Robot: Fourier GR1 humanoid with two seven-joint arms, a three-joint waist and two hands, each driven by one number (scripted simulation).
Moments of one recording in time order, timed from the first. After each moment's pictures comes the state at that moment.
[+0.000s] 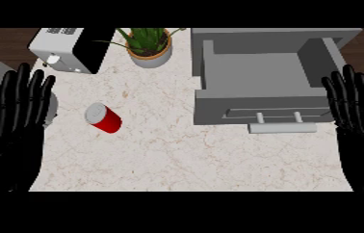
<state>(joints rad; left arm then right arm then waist) 0.01 0.12 -0.01 -2.10 0.03 0.04 0.00 0.02 -0.14 0.00 -2.10 0.02 0.02 -0.01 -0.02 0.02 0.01</state>
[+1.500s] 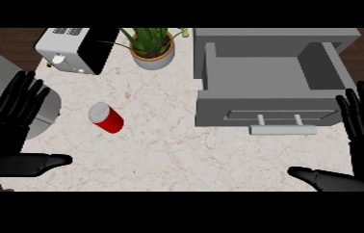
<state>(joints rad) 0.00 0.23 0.22 -1.88 0.28 -0.13 0.27 0.11 -0.09 -0.13 -2.09 -0.06 -0.01 0.18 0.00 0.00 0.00</state>
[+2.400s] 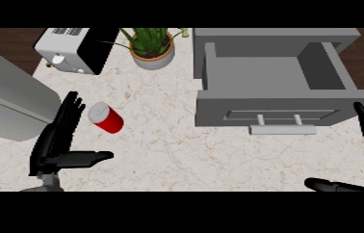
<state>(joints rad) 0.01 0.12 0.15 -1.50 0.05 -0.10 -0.05 0.16 -0.09 -0.20 -2.13 -0.11 0.06 0.17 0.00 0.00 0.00</state>
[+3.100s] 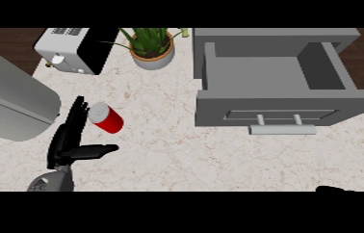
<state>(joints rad) -0.12 0.13 0.21 -1.09 0.02 -0.07 -0.28 0.15 -0.09 -0.23 -2.22 -0.12 0.06 0.26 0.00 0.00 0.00</state>
